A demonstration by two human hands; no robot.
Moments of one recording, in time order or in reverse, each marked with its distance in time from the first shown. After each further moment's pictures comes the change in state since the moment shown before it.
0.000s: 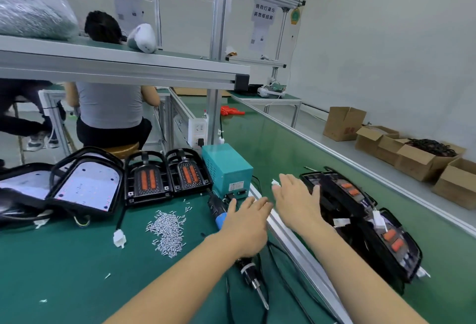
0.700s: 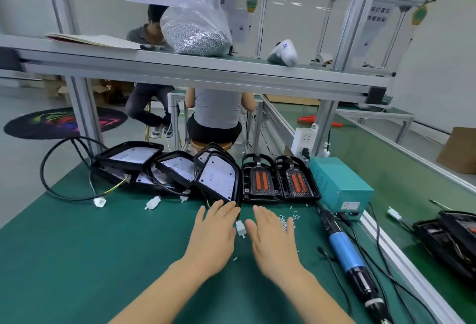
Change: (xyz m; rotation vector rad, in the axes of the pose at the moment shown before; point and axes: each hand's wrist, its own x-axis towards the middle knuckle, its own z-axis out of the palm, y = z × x) left_hand -0.179 -0.181 -0.003 -0.004 0.360 -0.532; right_hand -0.068 -0.227 0.066 0.250 -0.146 -0.481
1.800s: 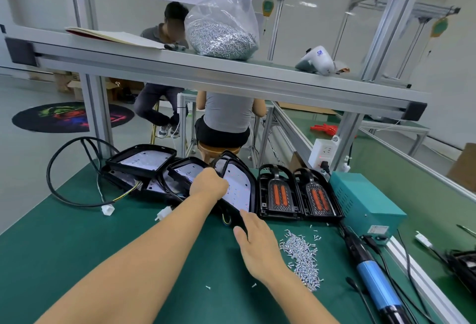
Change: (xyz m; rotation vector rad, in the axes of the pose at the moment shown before) left_hand 0.127 -0.084 -0.044 -0.434 0.071 -0.609; right_hand 0.061 -0.053 0.031 0.252 -0.071 -0.109
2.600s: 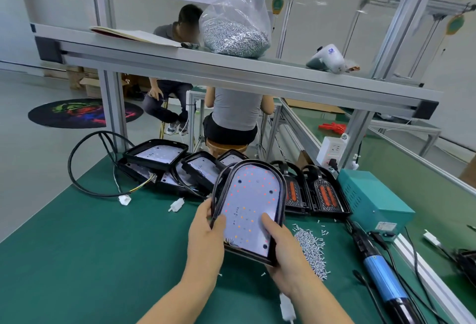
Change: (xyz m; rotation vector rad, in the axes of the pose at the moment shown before) left_hand -0.131 -0.058 0.013 -0.933 0.130 0.170; right_hand -0.028 -0.001 -0.009 1.568 -0.120 0.261
